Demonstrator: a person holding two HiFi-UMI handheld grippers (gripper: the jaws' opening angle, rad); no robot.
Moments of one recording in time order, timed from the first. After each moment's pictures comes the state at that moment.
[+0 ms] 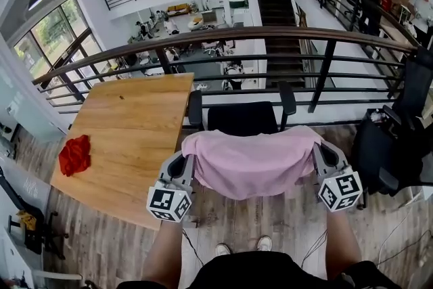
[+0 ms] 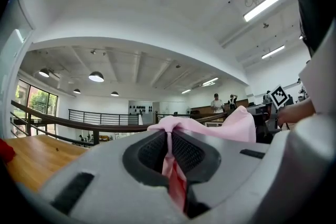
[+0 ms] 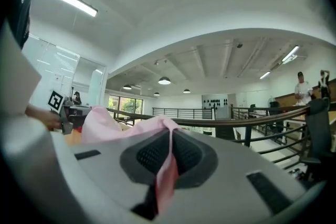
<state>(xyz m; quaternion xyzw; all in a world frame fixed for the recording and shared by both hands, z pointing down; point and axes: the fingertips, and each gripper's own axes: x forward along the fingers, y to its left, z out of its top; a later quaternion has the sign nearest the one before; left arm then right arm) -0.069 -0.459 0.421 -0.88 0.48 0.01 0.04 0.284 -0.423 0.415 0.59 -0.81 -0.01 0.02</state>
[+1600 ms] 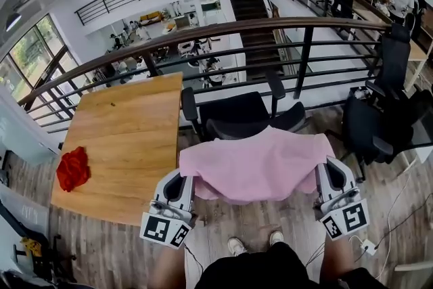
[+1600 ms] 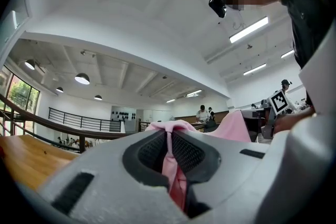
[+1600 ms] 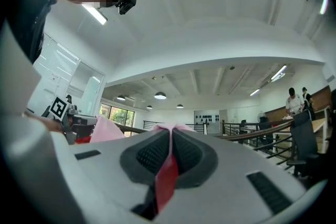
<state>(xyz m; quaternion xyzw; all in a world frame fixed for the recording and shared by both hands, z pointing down) -0.116 -0.337 0.370 -0.91 0.40 0.06 0.05 0.182 -0.252 0.345 0.63 -0.77 -0.08 -0.04</state>
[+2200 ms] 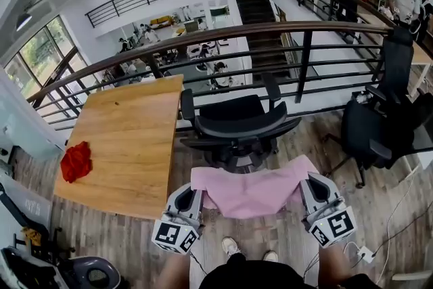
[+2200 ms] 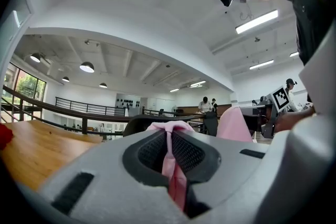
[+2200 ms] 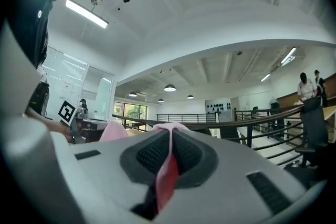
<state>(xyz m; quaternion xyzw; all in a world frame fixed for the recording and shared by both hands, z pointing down) -0.059 -0.269 0.436 -0.91 0.42 0.01 0.00 0.207 -0.203 0.396 0.57 -0.82 -0.03 -0.01</state>
